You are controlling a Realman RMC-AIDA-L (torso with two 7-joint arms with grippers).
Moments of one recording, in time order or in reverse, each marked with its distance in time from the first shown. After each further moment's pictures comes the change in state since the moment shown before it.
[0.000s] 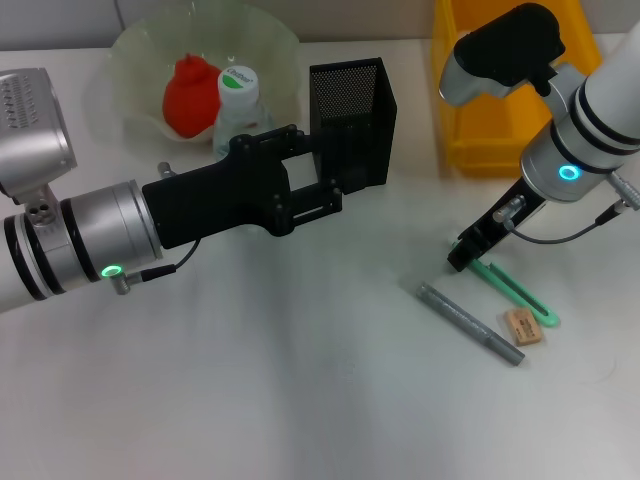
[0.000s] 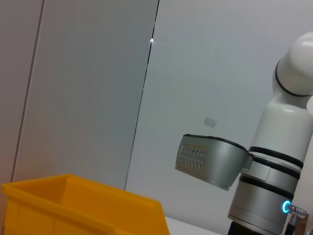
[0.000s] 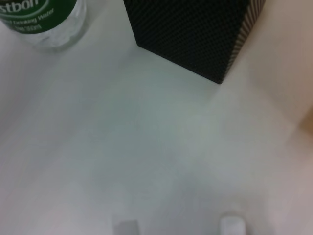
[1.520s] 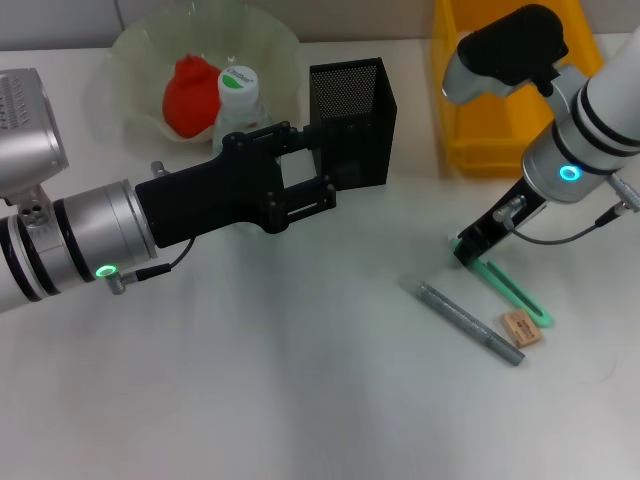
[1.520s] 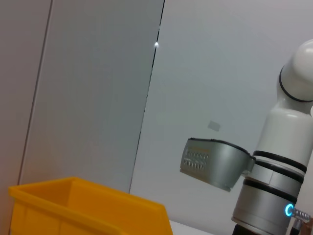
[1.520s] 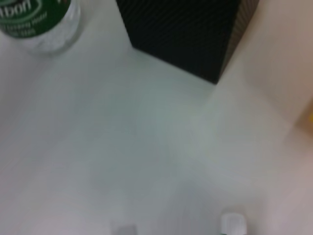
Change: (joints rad) left arm 0.013 0.001 0.000 0.009 -0.012 0.002 0.000; right arm -0.007 -0.001 0.005 -0.002 0.005 0.006 0.016
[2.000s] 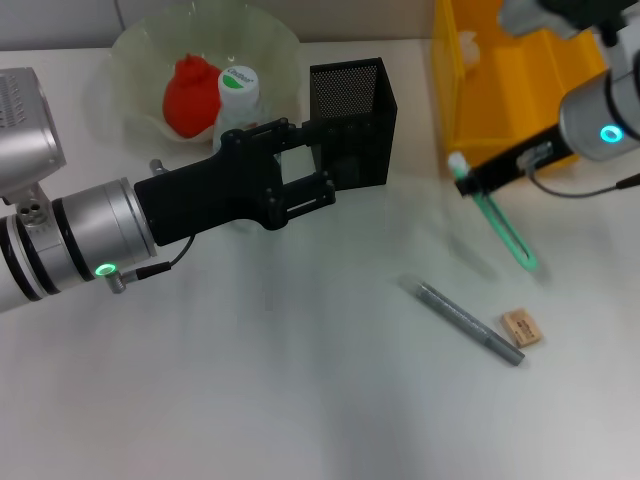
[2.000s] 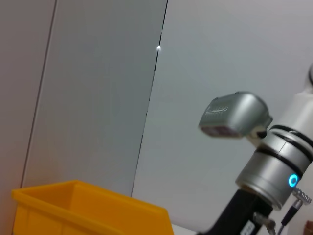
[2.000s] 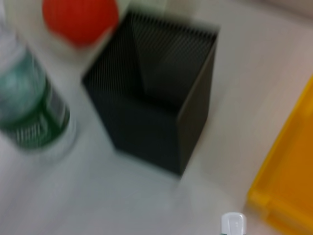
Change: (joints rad) left arm 0.003 -0.002 0.000 0.001 -0.011 0.000 0.000; right arm -0.210 -0.002 0.033 -0.364 0.078 0.049 -0.009
